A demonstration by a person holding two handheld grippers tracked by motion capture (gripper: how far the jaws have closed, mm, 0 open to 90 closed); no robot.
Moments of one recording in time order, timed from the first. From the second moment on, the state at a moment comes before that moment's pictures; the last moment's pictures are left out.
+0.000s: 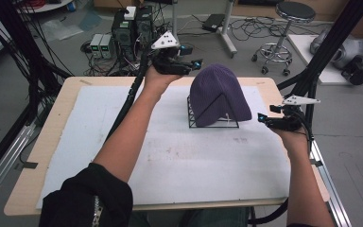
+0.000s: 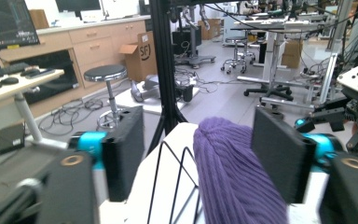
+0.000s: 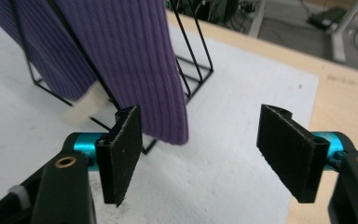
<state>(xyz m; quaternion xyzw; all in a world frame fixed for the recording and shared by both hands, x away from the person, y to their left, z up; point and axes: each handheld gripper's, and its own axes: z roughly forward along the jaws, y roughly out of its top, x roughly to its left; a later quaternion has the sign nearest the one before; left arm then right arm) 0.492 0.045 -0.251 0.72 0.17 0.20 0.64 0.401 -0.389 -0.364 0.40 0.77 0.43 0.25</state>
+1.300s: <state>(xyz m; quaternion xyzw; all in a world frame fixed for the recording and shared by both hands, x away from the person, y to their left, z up) 0.399 0.142 -0.367 0.74 0.24 0.18 0.61 0.309 -0.348 -0.344 0.32 0.72 0.54 0.29</state>
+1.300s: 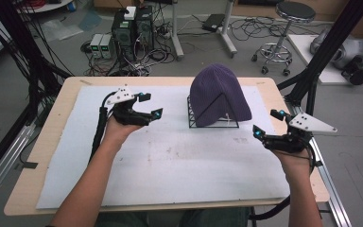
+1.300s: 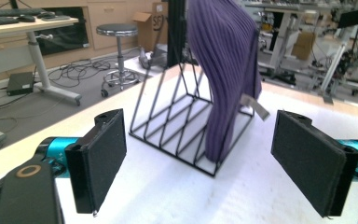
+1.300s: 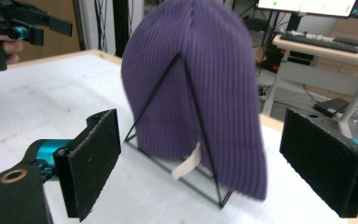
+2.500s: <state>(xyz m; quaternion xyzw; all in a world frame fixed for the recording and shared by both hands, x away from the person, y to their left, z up) 0.337 0.205 -0.392 0.71 0.29 0.22 0.61 0.314 -0.341 -0.389 0.32 0.73 0.54 0.25</state>
